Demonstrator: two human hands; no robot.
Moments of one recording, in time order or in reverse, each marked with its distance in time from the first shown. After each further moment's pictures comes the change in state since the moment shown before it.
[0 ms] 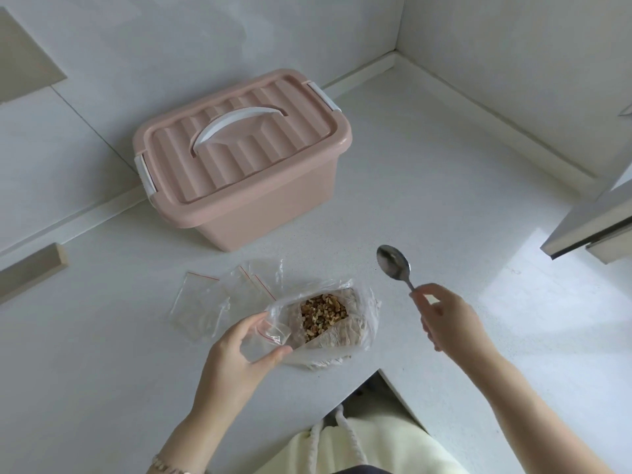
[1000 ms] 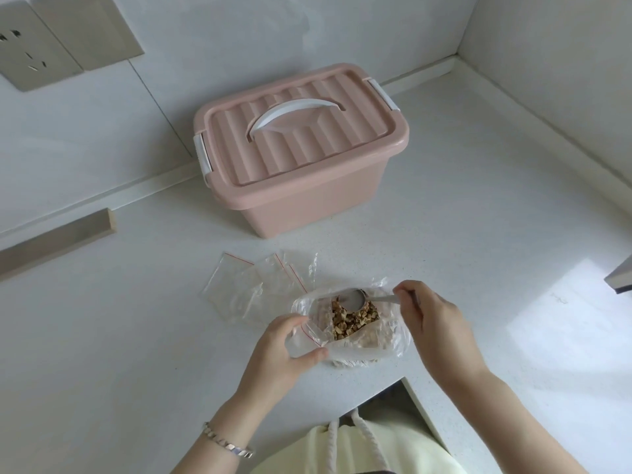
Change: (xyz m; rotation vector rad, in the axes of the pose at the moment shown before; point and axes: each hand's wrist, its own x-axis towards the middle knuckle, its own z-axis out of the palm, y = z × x) left_hand -0.004 -0.010 0.014 -0.082 -0.125 -0.164; right_hand -0.018 -0.061 0.040 -0.118 0.126 -0.523
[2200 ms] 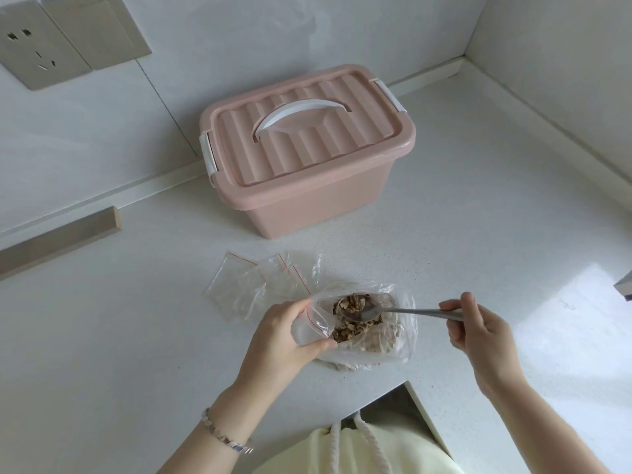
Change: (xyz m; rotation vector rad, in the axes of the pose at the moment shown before) left_hand 0.002 0.029 -0.013 0.133 0.123 0.203; right_hand -0.005 0.049 -0.010 0.710 0.135 0.618
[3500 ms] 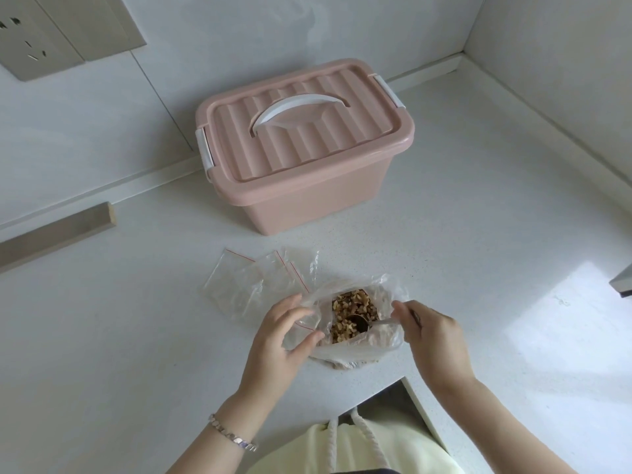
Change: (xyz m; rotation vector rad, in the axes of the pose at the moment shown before) left_hand -0.006 -0.033 0.023 -0.100 0.166 0.238; right_hand -0.005 0.024 0.035 -0.747 -0.073 -0.657
